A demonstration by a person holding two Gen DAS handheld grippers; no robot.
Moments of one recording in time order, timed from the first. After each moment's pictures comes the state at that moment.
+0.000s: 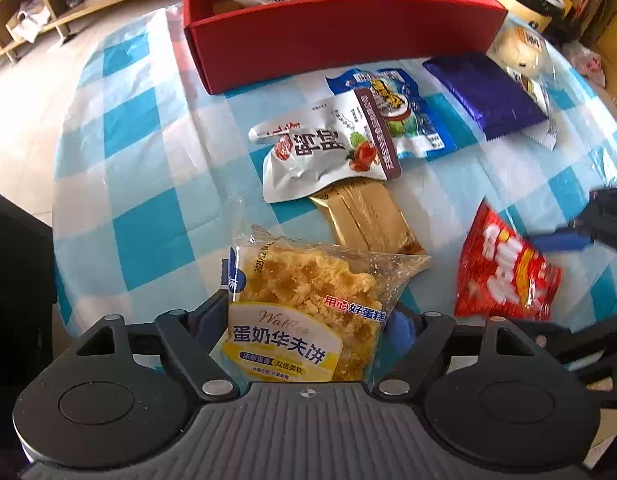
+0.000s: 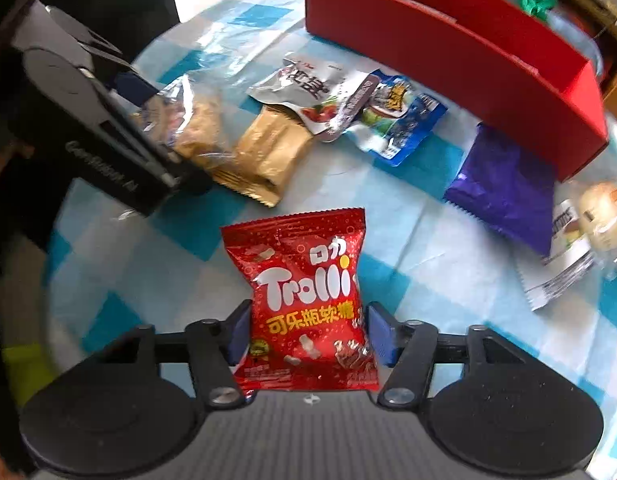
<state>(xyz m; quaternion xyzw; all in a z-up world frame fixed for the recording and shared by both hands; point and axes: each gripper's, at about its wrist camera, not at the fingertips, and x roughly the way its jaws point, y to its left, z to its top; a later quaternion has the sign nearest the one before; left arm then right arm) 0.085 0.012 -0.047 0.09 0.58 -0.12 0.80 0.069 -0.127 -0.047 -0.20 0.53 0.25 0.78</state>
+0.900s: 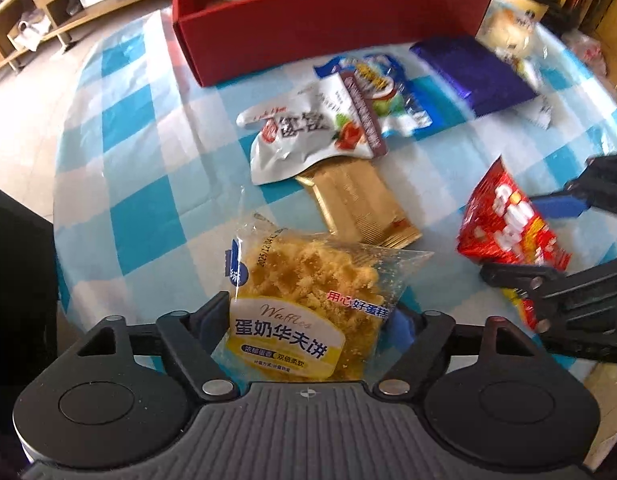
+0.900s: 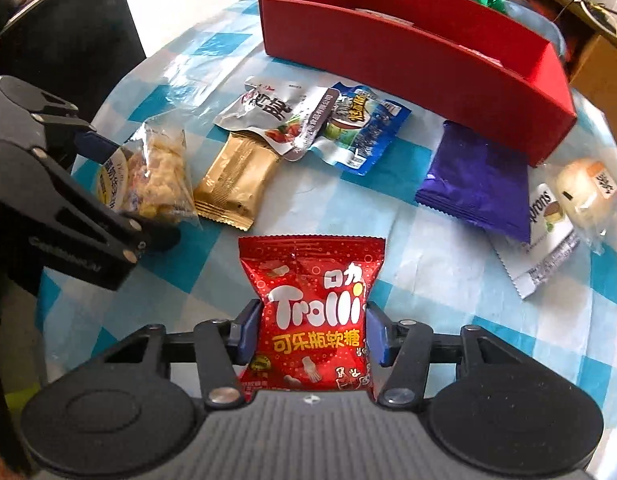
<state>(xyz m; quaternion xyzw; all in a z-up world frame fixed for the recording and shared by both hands) 0.072 0.006 -0.046 0.09 0.57 -0.12 0.81 0.067 -0.140 -0.038 -0.14 0.52 0.22 0.81</state>
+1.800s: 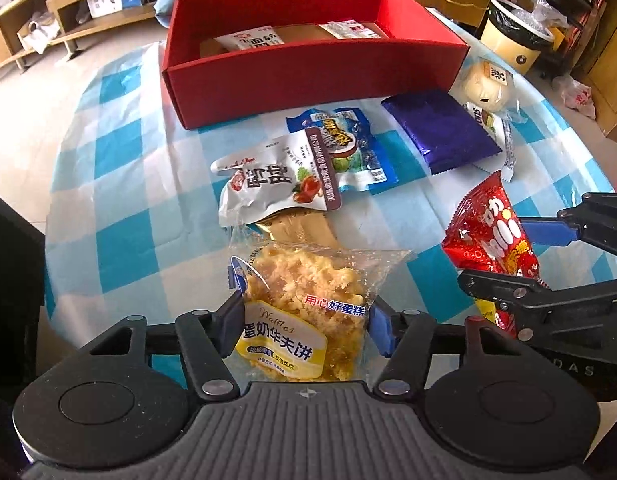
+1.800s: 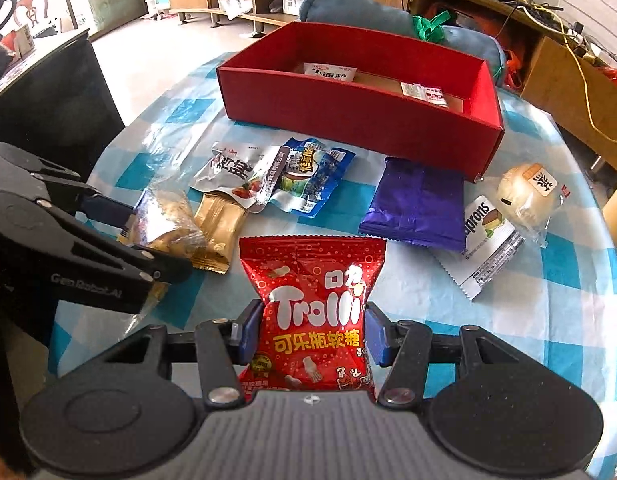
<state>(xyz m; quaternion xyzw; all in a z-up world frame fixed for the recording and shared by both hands) 0.066 -0.015 -0.020 0.05 0.54 -0.12 0.83 0.057 -0.168 -0.005 -0.09 0.48 0.18 0.85</state>
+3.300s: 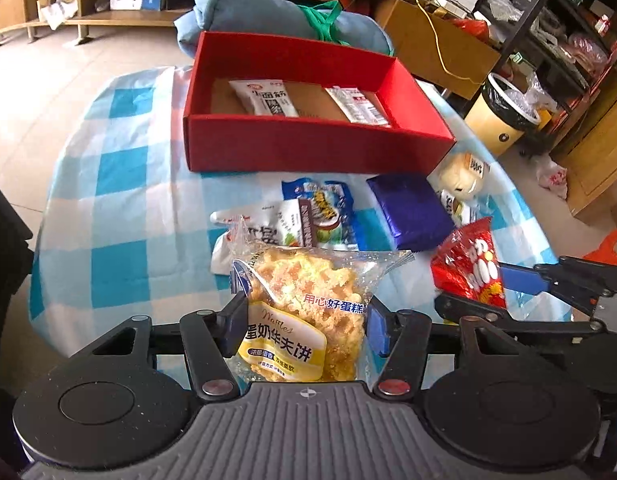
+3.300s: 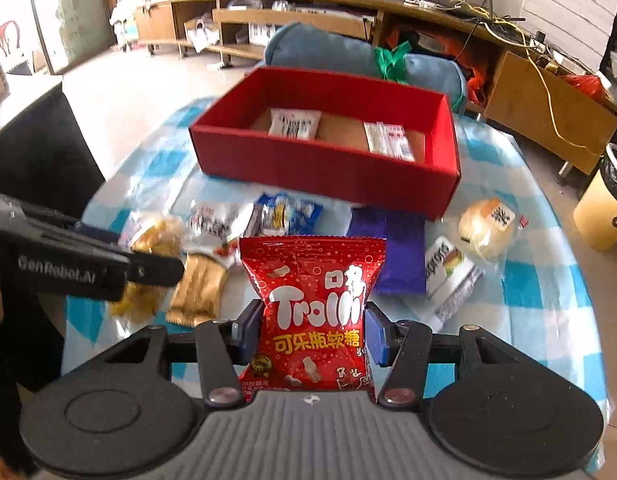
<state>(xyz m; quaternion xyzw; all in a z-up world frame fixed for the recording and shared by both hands) 0.080 0.004 0.020 -0.07 0.50 -0.13 0.85 0.074 -0.172 0.036 -0.06 0.45 0.14 0.88</state>
